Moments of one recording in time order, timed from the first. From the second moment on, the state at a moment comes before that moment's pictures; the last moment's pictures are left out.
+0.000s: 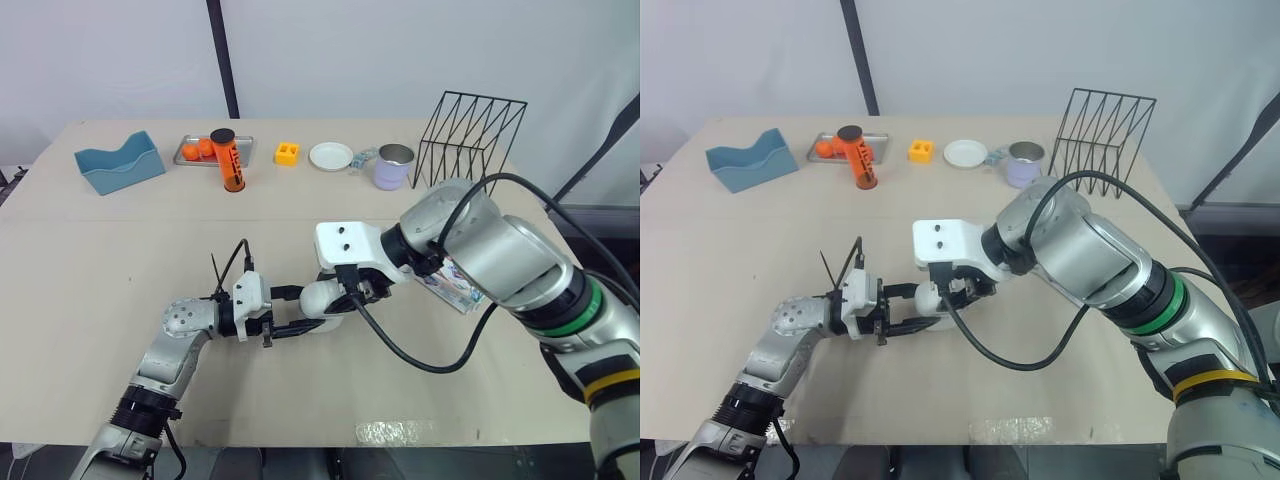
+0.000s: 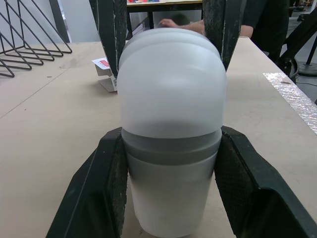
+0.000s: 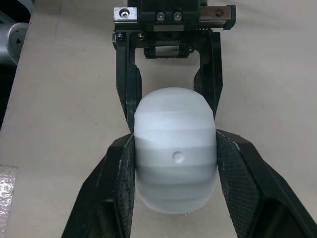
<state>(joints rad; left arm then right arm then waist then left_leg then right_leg) -0.31 0.37 -0.20 0.08 -0.33 -0.10 -1.16 -1.07 -0.74 0.63 -0.39 0.18 0.99 1.30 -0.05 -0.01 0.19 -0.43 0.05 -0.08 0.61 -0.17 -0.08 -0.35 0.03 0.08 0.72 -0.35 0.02</state>
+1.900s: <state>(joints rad) -0.31 0.37 -0.20 0.07 -0.33 -0.09 -1.17 -0.94 -0.79 0.56 -0.30 0.21 0.95 1.31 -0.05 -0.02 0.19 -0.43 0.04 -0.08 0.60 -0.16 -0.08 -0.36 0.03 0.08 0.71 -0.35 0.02</state>
